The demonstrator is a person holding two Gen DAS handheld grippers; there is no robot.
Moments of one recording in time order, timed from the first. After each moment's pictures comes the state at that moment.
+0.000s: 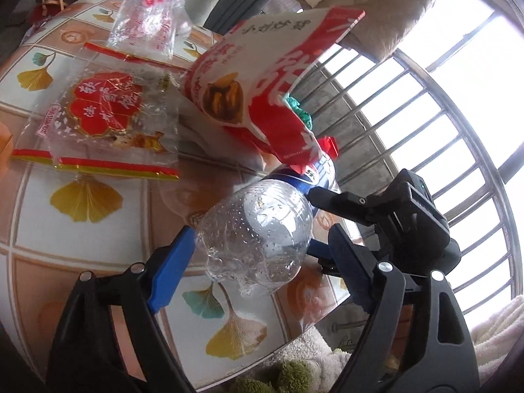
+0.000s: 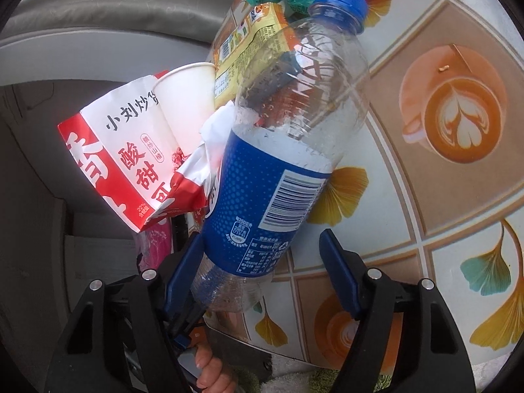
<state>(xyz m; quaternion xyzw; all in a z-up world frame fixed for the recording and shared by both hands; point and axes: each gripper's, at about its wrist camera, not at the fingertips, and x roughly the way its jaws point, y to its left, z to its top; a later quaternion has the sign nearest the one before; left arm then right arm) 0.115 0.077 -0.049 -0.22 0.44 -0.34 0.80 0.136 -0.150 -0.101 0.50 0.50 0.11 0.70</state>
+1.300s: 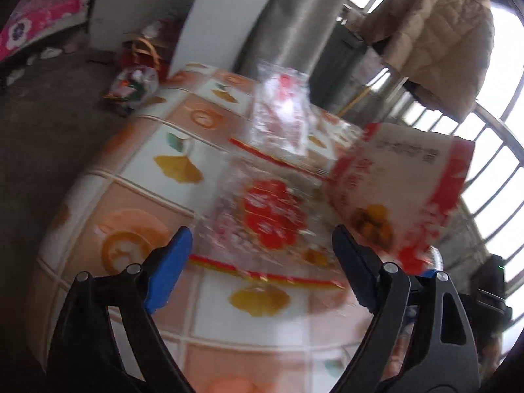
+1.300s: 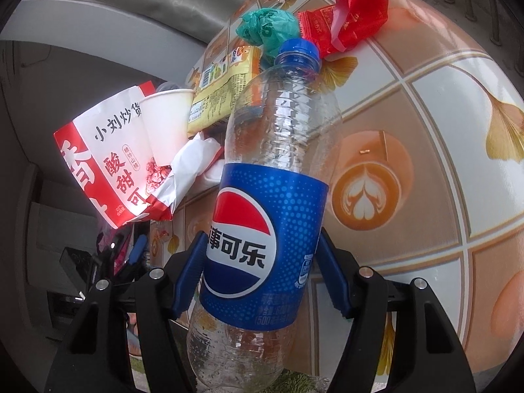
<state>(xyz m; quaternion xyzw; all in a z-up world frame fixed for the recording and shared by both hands) 0.154 0.142 -0.034 -0.19 0.39 -0.08 0.90 0.135 -0.184 -0.076 0.38 0.53 0.08 0.75</state>
